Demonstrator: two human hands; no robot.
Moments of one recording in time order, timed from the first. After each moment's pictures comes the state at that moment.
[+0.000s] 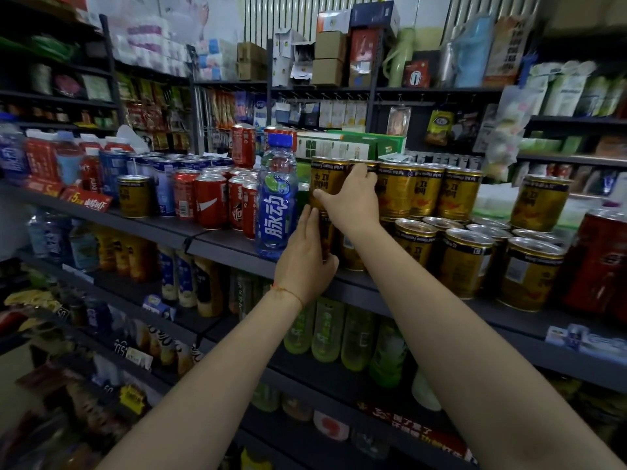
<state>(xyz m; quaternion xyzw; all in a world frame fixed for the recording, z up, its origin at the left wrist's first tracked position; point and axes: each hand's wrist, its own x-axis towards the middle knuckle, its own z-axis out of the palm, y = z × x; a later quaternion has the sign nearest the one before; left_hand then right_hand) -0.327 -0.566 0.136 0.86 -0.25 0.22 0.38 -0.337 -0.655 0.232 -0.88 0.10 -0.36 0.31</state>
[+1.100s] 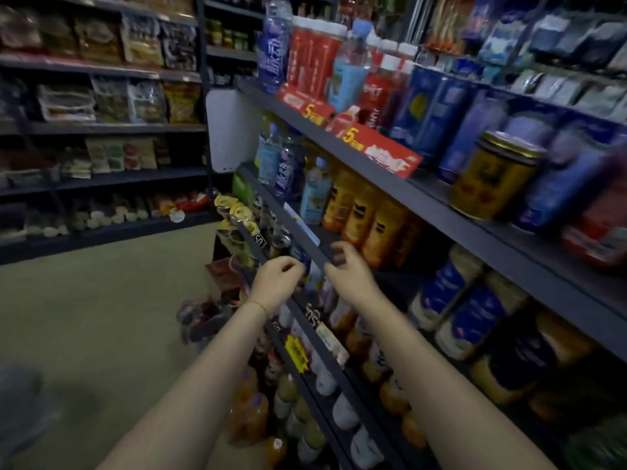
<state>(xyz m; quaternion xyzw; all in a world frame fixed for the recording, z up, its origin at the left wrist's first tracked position) -0.061 -0.033 -0.048 0.79 0.16 0.05 0.59 -0.016 -0.176 -0.016 -0.89 -0.11 0.07 0.44</state>
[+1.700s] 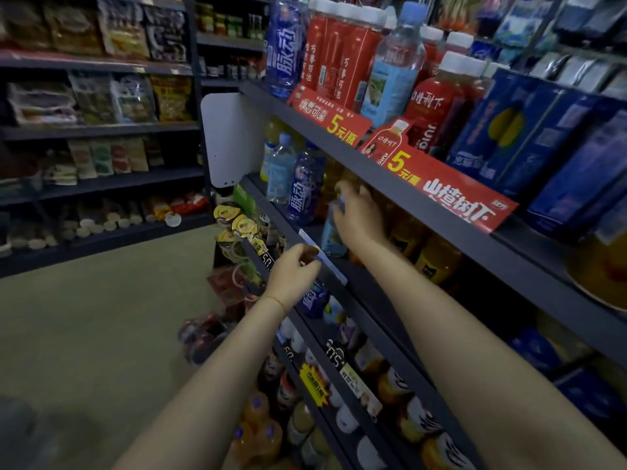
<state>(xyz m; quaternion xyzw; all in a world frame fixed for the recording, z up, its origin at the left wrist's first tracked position) 0.055 0.029 -0.046 0.81 0.12 0.06 0.57 0.141 -0.074 0.035 -0.95 -0.20 -0.15 0.19</state>
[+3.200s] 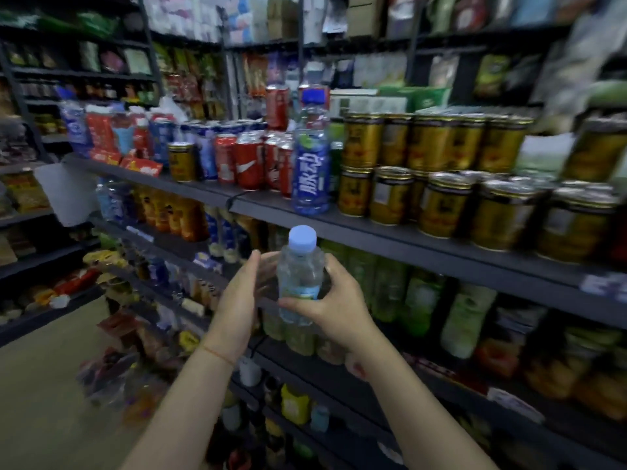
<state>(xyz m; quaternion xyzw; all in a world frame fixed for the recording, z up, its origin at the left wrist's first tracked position) -0.430 -0.439 0.062 0.65 -0.06 0.02 0.76 -0.461 -0.597 0.069 -0.80 -0.11 -0.13 0.58</state>
